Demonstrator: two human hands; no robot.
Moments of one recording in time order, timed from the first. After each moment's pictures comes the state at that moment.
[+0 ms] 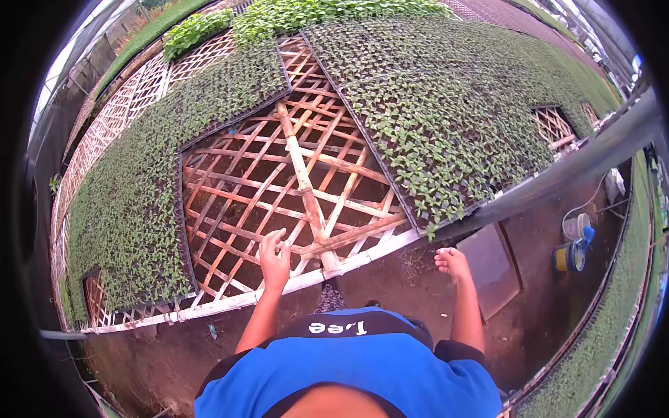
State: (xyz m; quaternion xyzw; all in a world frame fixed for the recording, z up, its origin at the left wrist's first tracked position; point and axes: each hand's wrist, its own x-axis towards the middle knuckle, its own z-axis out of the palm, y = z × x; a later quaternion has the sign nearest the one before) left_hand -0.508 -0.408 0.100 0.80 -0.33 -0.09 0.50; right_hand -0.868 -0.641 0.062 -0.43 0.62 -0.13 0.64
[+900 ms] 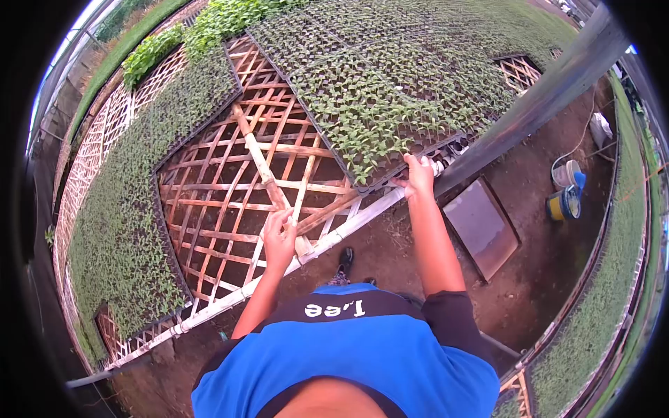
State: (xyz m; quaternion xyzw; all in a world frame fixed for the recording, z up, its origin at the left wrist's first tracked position) left_hand -0.569 -0.468 0.126 0.75 -0.46 -0.13 0.46; right_hand -0.776 -0.704 0.139 -0.31 0.53 -0.42 0.67
